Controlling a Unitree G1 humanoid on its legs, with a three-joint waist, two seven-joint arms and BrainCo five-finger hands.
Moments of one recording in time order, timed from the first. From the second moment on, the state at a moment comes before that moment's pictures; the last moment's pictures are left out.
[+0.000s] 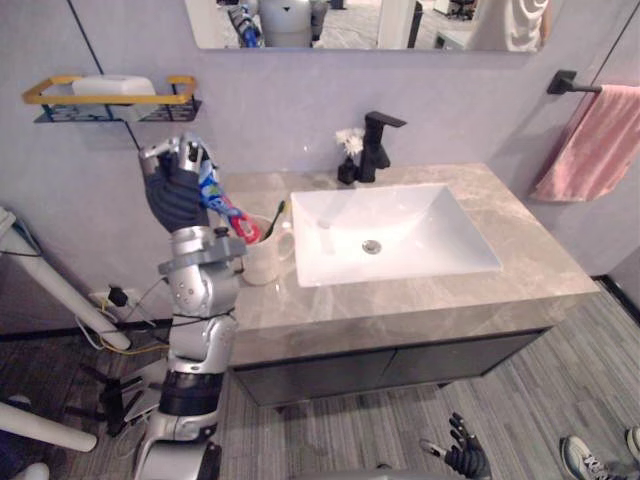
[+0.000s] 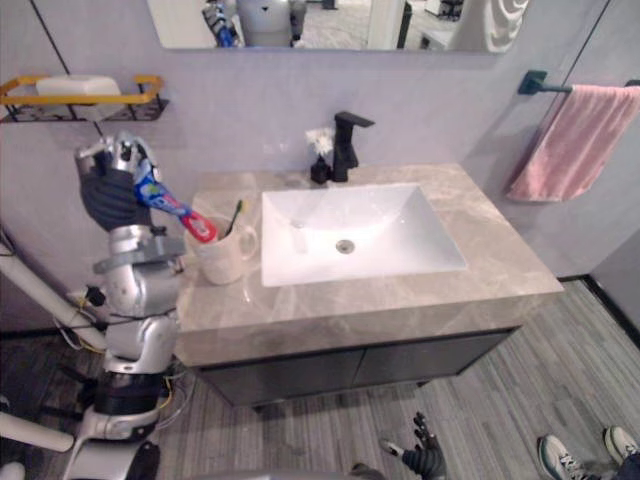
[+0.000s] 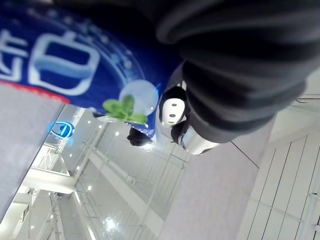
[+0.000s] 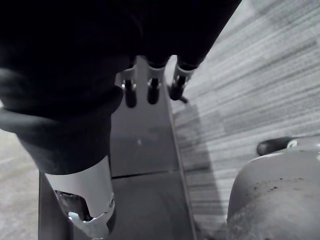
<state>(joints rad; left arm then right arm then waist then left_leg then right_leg) -0.33 0.21 0.01 -0.19 -0.46 -0.32 0.31 0.49 -0.02 -0.10 0.43 -0.01 -0.11 -0.02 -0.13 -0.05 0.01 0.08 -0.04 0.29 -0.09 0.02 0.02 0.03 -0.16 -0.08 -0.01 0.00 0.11</state>
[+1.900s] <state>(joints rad) -0.43 0.22 0.05 -0.03 -0.44 -0.28 0.33 0.50 -0.01 -0.06 0.42 -0.01 -0.11 -0.02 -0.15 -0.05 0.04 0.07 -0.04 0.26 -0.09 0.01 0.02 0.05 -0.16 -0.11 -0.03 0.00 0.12</state>
